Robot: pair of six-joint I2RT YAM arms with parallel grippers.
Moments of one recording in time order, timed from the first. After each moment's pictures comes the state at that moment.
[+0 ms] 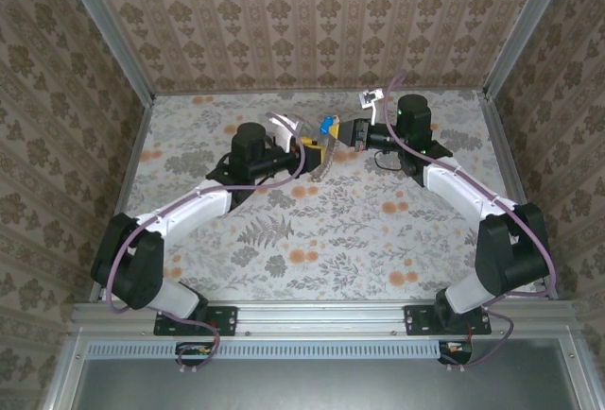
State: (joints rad) left arm -0.62 1.47 0.96 0.27 0.51 -0.25; right arm 0.28 1.53 1.10 0.22 -0.84 0.58
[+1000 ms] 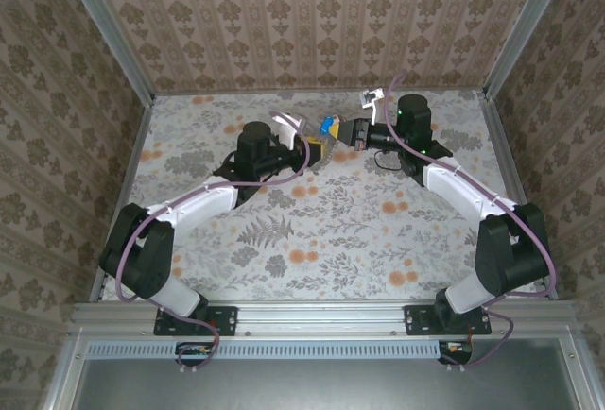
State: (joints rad) left arm -0.62 1.54 0.98 0.32 0.47 -0.26; right arm 0.28 1.53 1.10 0.22 -0.84 0.60
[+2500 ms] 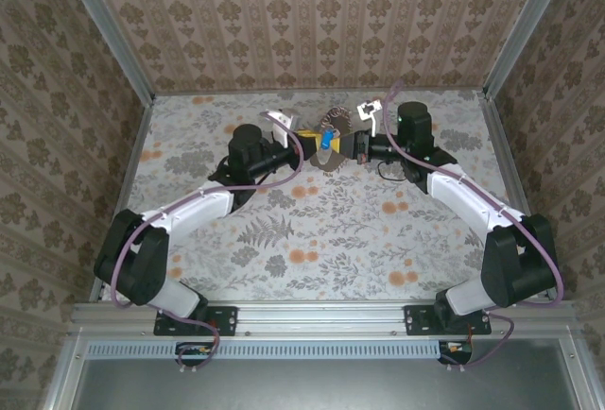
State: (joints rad) left arm -0.61 1.48 0.92 0.48 0.47 -0.30; right arm 0.29 1.46 1.05 0.08 -0.86 0.47
